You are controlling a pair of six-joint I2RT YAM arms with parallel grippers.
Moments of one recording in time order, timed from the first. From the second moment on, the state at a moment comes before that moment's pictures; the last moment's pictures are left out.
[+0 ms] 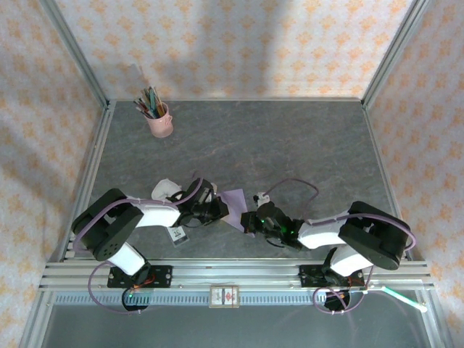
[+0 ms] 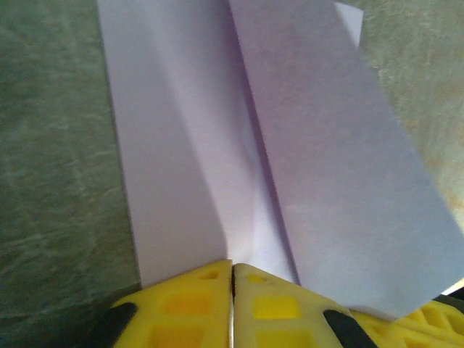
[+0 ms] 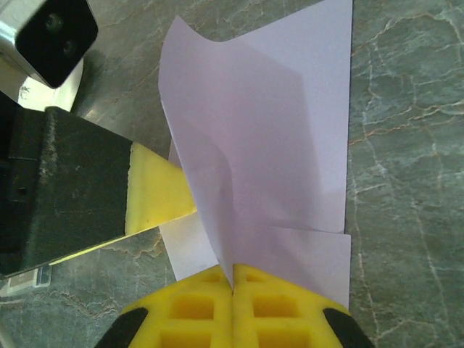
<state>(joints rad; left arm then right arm) -0.66 1.57 0.52 0.19 0.34 -1.09 0.99 1.45 0.31 0.52 0.05 0.88</state>
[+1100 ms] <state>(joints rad) -0.66 1.59 0.51 0.24 0.34 -1.06 0.95 1.45 0.27 0.62 -0.04 0.98</state>
